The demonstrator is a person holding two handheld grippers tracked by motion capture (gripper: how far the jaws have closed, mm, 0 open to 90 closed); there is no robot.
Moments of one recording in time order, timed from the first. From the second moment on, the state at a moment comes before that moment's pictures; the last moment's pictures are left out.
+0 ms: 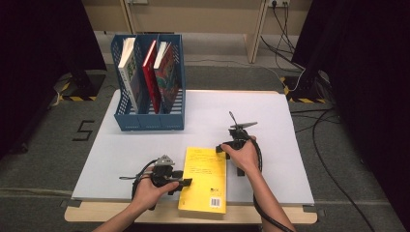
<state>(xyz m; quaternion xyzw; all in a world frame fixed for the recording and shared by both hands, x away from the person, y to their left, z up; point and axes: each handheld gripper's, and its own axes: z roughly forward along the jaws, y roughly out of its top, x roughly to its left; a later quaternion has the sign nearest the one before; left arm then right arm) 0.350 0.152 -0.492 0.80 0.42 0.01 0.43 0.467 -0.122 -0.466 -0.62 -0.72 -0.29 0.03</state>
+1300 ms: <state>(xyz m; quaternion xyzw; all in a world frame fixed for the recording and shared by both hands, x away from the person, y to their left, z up) 0.348 0.157 -0.494 0.78 0.44 0.01 0.44 0.458 -0.127 -0.441 -0.64 -0.70 -0.31 0.05</state>
